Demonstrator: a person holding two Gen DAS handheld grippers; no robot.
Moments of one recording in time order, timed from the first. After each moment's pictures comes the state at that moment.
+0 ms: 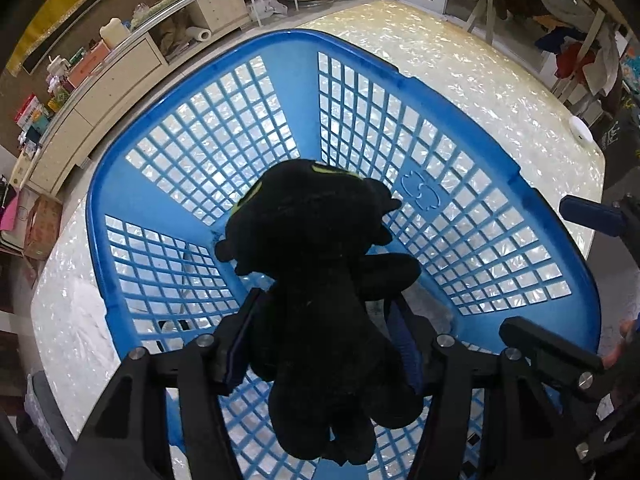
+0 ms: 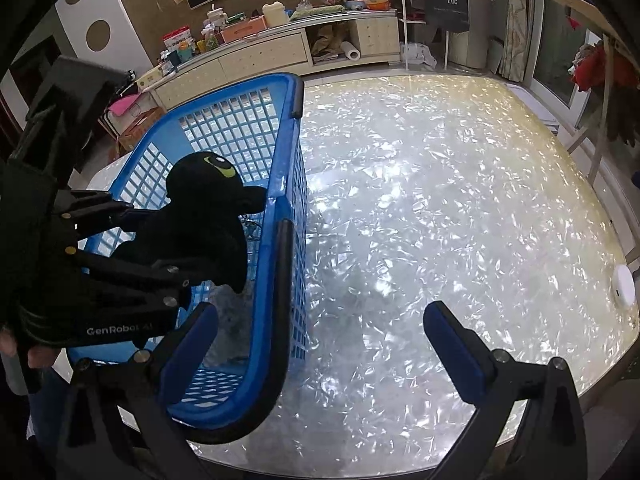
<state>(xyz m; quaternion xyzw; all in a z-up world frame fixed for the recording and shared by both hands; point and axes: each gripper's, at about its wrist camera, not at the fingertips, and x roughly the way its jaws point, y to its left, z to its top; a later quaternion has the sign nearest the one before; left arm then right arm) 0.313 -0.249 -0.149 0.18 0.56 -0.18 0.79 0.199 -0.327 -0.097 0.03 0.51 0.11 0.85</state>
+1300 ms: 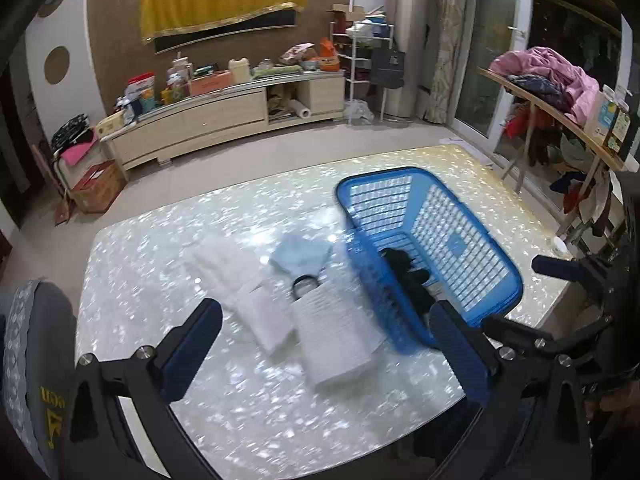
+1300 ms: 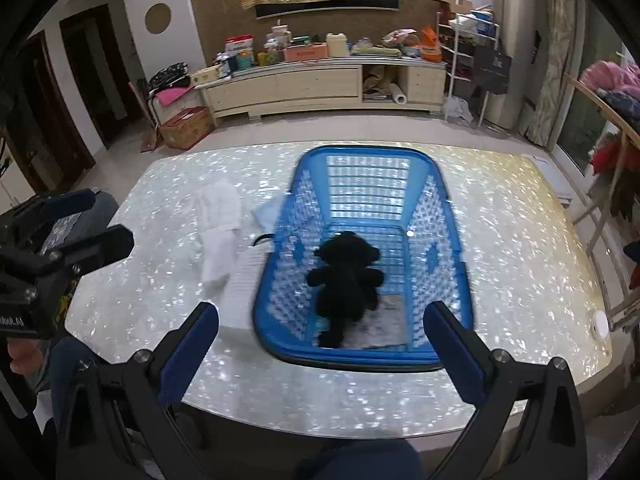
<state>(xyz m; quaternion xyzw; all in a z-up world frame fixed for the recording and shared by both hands) 0.157 -0.050 -0.005 0.03 0.40 -0.08 0.91 0.141 -0.217 -0.016 -0.05 0.45 0.16 0.88</state>
